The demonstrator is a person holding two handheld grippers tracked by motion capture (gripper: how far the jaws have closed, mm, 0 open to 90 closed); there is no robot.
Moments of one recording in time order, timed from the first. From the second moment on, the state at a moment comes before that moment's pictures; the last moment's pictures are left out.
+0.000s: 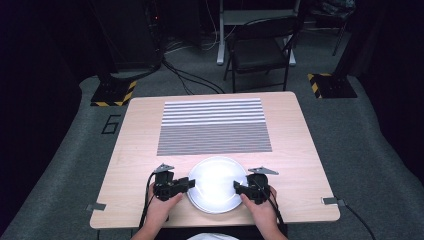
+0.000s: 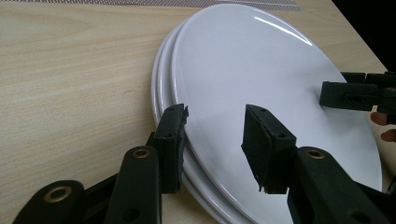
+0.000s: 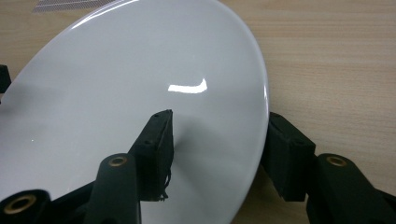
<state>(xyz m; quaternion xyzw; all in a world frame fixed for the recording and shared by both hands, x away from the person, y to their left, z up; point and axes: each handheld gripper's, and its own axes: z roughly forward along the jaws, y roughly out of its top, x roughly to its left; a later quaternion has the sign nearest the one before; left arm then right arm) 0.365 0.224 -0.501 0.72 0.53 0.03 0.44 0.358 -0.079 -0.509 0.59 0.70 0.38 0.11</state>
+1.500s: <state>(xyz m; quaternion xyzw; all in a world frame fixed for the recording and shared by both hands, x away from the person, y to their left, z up) 0.379 0.173 -0.510 0.75 0.48 -0.03 0.46 0.332 -0.137 -0.473 0.63 0.67 0.36 0.18</state>
